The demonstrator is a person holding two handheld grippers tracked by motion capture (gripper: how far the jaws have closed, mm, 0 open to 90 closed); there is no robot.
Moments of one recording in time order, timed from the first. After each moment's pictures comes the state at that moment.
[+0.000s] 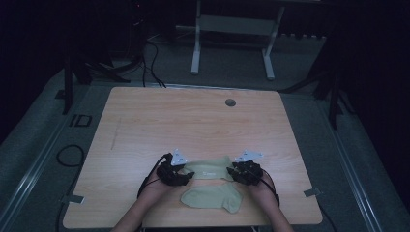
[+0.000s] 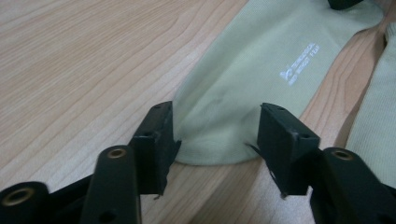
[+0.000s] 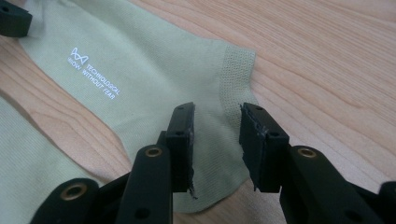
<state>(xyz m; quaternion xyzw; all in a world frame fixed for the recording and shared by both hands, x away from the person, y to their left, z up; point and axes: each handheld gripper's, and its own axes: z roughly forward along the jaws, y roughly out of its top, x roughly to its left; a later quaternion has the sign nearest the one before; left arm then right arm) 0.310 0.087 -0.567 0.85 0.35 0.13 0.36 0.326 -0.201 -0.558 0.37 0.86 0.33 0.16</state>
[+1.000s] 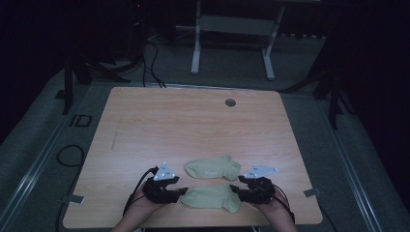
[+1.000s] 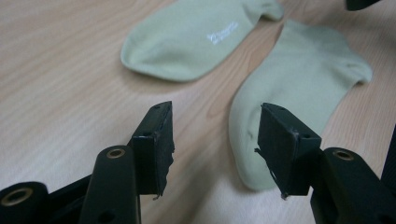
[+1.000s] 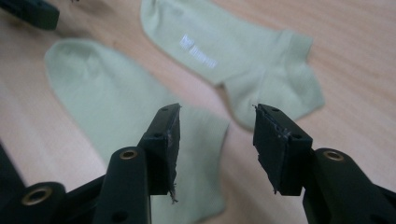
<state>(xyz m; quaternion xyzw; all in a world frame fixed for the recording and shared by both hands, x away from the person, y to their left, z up) 0.246 0.113 -0.546 0.84 0.36 0.08 0.40 0.256 -0.218 -0.522 0.34 0.86 0.35 0.12</state>
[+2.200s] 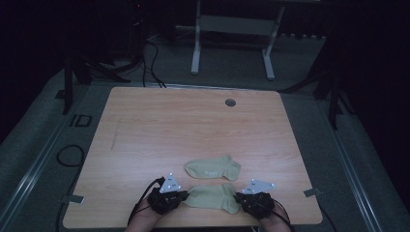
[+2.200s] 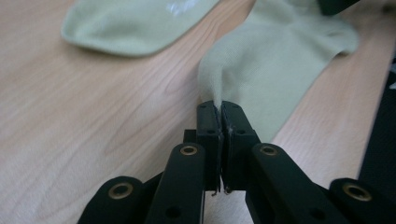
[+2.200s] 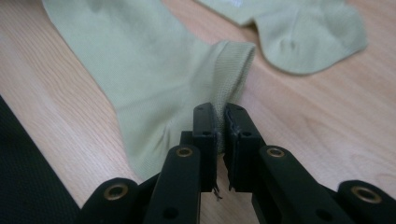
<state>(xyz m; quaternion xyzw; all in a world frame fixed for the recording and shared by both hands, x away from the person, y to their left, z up) 0.228 0.097 -0.557 0.85 0.33 0.08 0.40 0.230 -0.219 -0.546 0.33 0.88 0.32 0.13</state>
